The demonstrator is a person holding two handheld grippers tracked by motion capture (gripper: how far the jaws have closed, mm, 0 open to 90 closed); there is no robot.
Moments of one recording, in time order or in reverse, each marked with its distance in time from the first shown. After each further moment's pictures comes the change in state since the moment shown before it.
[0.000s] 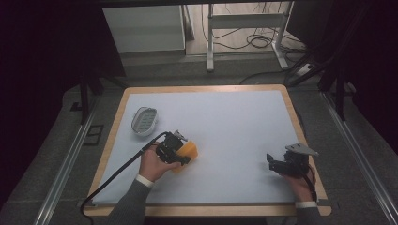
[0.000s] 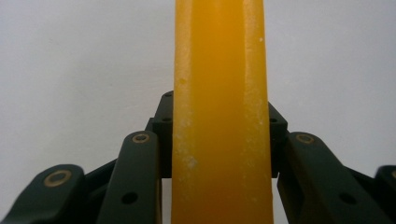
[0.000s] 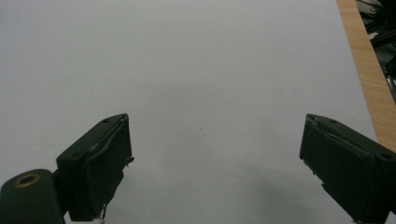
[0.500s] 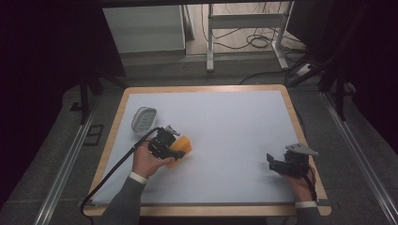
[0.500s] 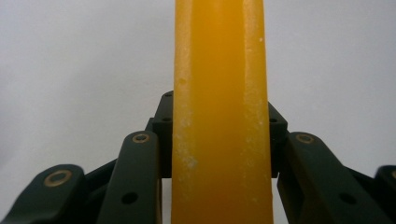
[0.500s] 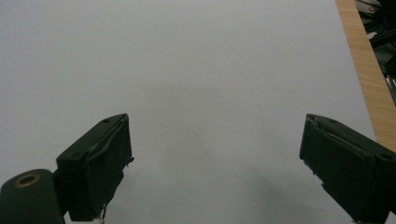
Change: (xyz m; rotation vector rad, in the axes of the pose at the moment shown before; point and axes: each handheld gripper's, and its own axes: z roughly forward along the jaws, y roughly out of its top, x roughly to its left) left arm 0.016 -0.003 -0.019 -0.028 0.022 -0.026; right arm 0.000 0.000 0.000 0.001 -0.003 0.001
